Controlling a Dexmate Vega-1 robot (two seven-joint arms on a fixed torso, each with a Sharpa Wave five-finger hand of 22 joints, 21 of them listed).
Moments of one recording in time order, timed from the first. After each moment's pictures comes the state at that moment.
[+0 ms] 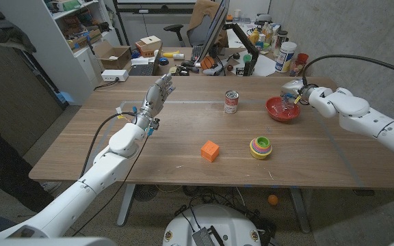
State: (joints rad) left arm 1.00 0.62 0.35 -1.65 -0.55 -0.32 0.03; left_hand 0.01 0.06 0.57 0.19 0.25 -0.08 0.07 0.18 0.17 -0.12 0.03 0.20 0.18 -0.14 0.06 0.19 0.18 -0.02 0.02 0.28 0.19; right arm -0.52 -1.01 -0.71 -1.52 -0.88 -0.06 0.20; right_hand 1.44 0.12 0.33 -0.15 0.17 0.98 -0.04 0.35 0.27 0.87 -0.08 0.53 0.33 1.13 -0.15 0.33 0.79 0.71 -0.07 1.32 0.18
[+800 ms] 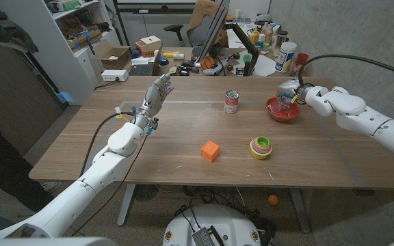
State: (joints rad) left arm 0.98 0.61 0.35 -1.63 -0.56 -0.33 0.02; left_hand 0.01 0.06 0.57 0.19 0.25 -0.08 0.07 0.18 0.17 -0.12 0.03 0.20 0.18 -0.14 0.06 0.19 0.18 -0.02 0.02 0.27 0.19; right arm -0.49 -0.99 -0.72 -1.51 -0.89 -0.04 0.21; right_hand 1.38 0.11 0.31 -0.12 0.17 0.95 -0.02 0.33 0.26 0.86 -0.07 0.52 0.39 1.15 -0.17 0.30 0.79 0.70 -0.06 1.33 0.18
